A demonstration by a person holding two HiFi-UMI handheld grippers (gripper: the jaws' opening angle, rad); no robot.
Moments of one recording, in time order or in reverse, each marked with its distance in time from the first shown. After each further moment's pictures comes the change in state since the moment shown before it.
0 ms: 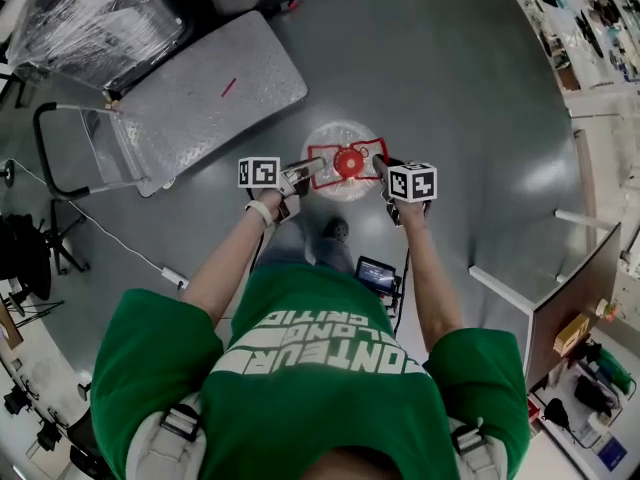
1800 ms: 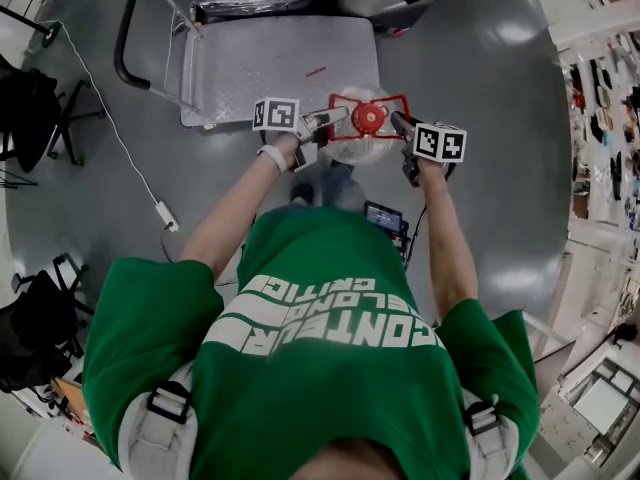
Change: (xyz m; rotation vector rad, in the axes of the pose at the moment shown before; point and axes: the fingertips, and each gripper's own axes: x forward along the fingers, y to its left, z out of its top) left arm -0.205 -0.067 0.136 0.085 -0.428 -0.075; right arm 0.080 0.221 0.168 -0.290 -0.004 0.274
